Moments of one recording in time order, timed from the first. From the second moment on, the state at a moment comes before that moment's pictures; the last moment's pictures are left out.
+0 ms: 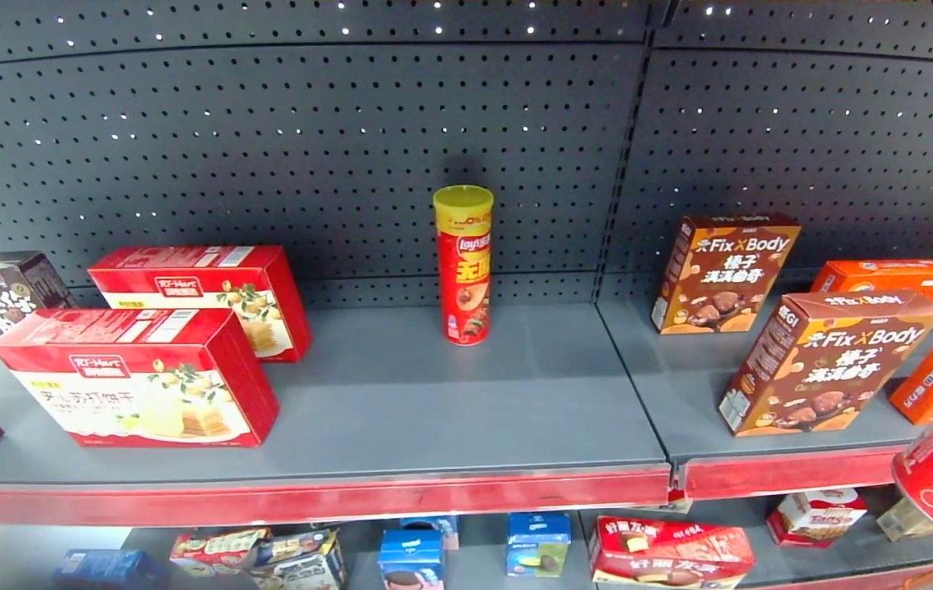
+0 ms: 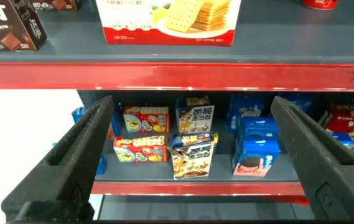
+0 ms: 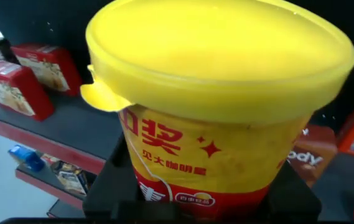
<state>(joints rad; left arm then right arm) 0.00 0.00 0.00 0.00 0.06 -0.04 0.32 0.78 -0.75 -0.15 0.13 0.03</state>
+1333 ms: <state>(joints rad) -0.01 0.03 -0.03 0.01 -0.04 0.03 0.46 0.88 -0.77 -0.02 0.15 0.02</state>
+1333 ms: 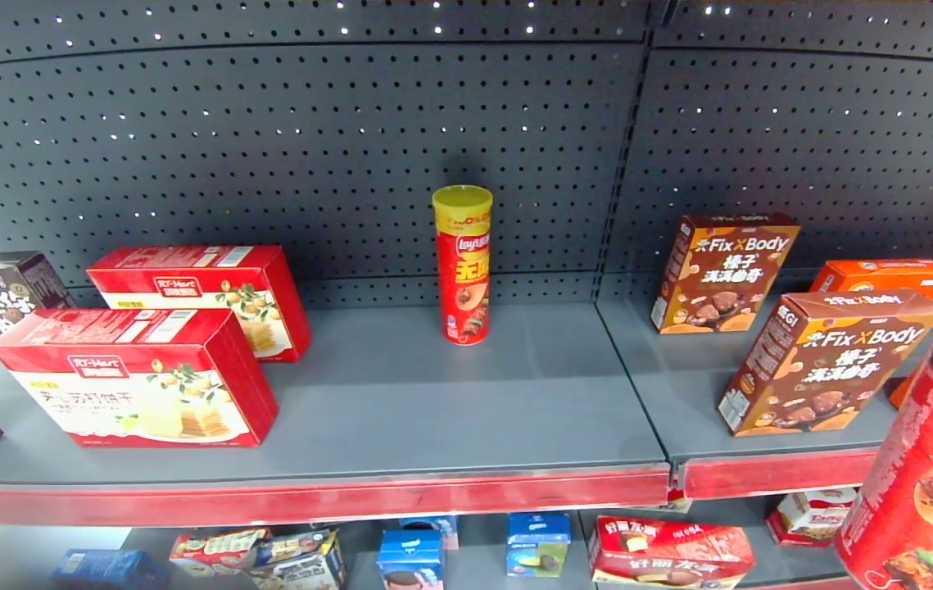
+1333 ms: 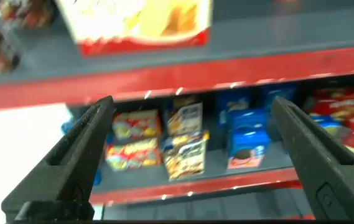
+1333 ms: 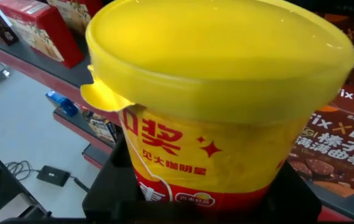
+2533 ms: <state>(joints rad) -0.34 1.25 -0.86 -0.34 -0.27 -0.02 0.54 0.76 -0.76 0.02 -0.02 0.03</state>
